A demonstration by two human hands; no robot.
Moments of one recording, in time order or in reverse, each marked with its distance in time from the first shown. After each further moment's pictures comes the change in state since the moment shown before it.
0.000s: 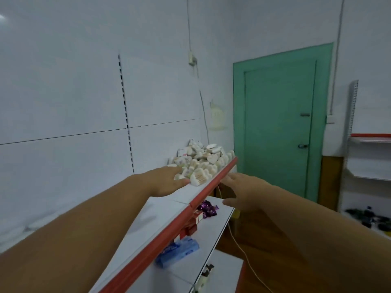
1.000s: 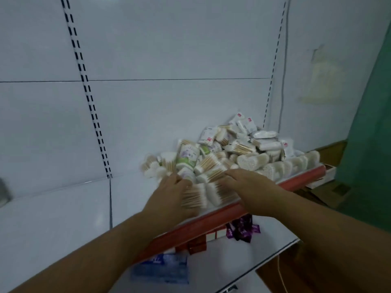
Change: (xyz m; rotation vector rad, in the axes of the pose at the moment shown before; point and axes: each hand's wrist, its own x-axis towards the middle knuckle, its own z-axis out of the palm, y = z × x) left_hand 0.328 -0.004 0.155 -0.086 0.340 -0.508; right_hand 0.380 0.209 0.147 -0.018 0.095 -0.795
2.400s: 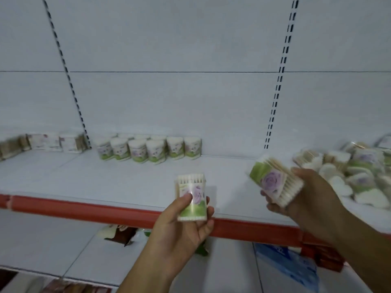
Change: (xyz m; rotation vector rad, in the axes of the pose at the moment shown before) left_hand -0.300 -0.110 -0.118 -2.119 0.627 -0.613; right_hand 0.059 -0.285 -0.070 2.128 -0.254 0.019
